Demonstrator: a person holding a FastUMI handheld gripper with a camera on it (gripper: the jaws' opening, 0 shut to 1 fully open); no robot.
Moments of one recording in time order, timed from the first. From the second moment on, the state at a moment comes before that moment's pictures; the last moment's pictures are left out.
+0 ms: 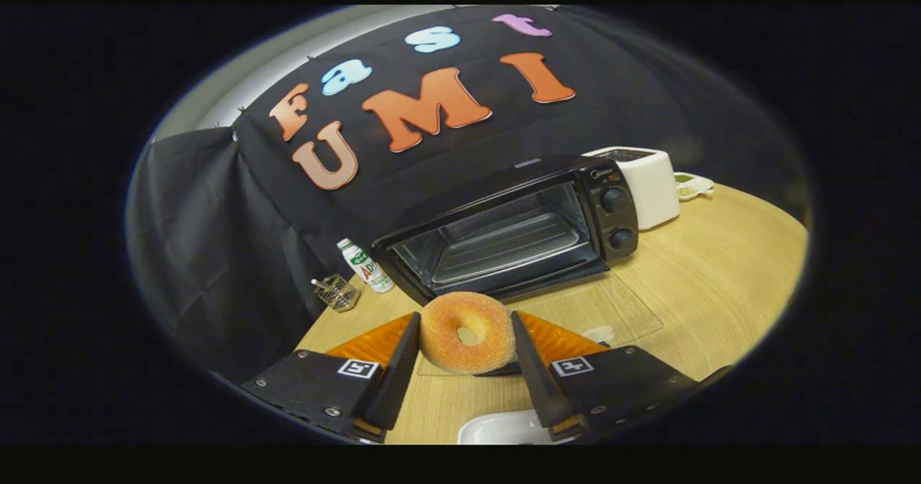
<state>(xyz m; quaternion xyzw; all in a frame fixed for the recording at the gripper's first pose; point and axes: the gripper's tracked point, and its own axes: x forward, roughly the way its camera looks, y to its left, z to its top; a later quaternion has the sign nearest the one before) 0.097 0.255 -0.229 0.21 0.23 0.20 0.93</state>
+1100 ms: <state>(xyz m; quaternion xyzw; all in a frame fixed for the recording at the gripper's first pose) 0.252 0.266 -0.252 0.31 0.24 0.13 0.91</state>
